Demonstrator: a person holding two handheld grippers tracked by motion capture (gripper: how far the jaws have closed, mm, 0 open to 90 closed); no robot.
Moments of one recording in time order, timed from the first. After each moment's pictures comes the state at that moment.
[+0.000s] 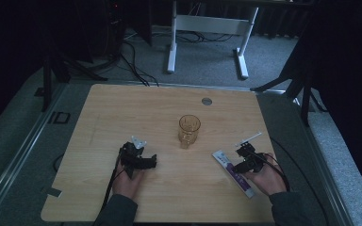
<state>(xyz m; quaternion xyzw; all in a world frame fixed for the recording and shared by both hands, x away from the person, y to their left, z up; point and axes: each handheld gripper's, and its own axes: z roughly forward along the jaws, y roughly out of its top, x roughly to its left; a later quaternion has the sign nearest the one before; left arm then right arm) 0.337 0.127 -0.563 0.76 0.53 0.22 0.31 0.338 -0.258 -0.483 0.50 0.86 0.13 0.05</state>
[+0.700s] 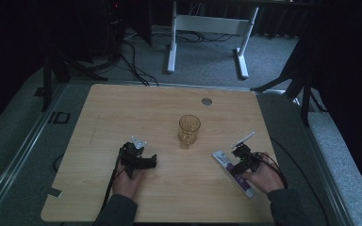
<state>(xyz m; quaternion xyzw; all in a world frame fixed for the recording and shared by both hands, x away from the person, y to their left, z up) 0.337 0.127 -0.563 0.76 0.53 0.22 0.31 0.346 -0.251 -0.494 0.49 0.87 0.09 0.03</state>
